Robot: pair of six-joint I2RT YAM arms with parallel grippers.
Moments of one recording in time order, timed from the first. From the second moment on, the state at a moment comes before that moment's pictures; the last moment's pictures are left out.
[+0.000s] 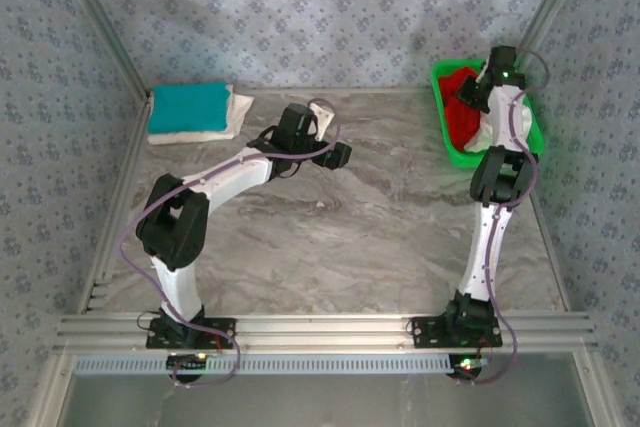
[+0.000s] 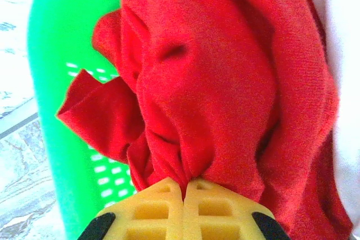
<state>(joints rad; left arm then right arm) -0.63 1.86 1.40 -0.15 0.14 -0.13 -0.22 2.55 2.56 -0.92 -0.22 0.31</state>
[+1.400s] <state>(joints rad) -0.59 1.17 0.89 0.07 -0.10 -0.11 0.25 1.62 2.18 -0.63 -0.06 0.14</state>
